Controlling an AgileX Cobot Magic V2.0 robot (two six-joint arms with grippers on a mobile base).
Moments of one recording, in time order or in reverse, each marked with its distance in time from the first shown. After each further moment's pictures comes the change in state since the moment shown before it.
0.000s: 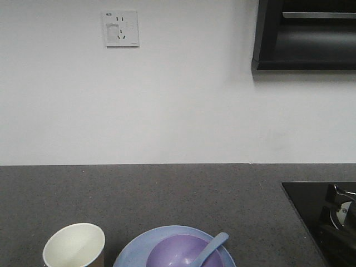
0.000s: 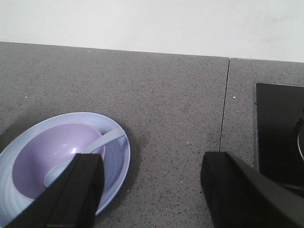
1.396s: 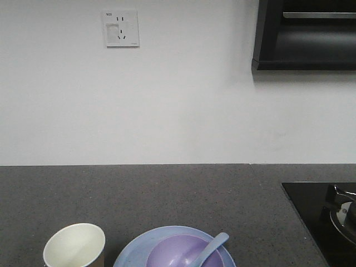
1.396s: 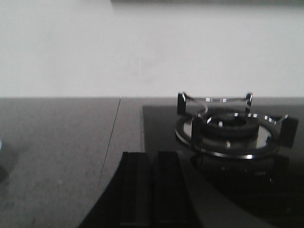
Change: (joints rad) left arm 0.000 0.000 0.000 0.000 0.001 0.000; right arm -0.299 -0.733 0.803 -0.174 -0.433 0.053
